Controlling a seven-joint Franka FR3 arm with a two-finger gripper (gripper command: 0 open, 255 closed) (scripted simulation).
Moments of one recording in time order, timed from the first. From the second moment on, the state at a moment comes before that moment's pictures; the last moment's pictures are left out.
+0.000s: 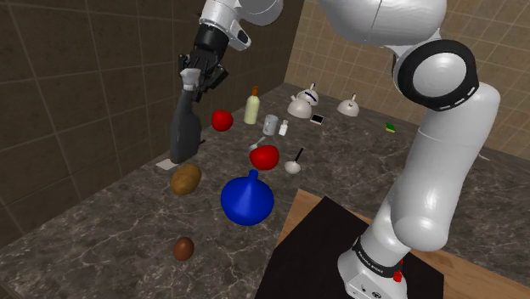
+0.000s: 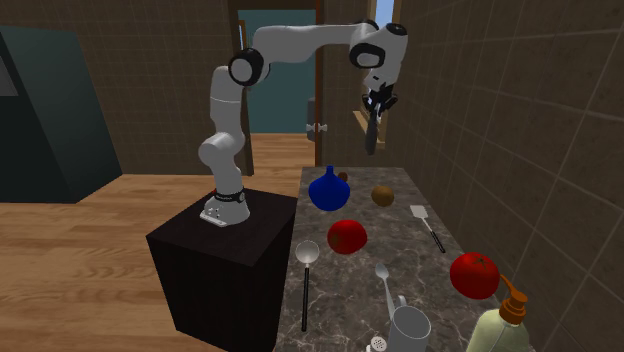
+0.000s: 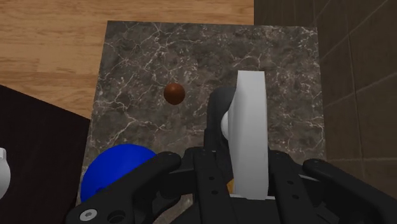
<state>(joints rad) 0.17 0.20 0.09 -1.44 0.52 1.59 1.48</state>
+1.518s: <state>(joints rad) 0.28 0.30 0.15 -1.47 0.51 1.78 1.56</state>
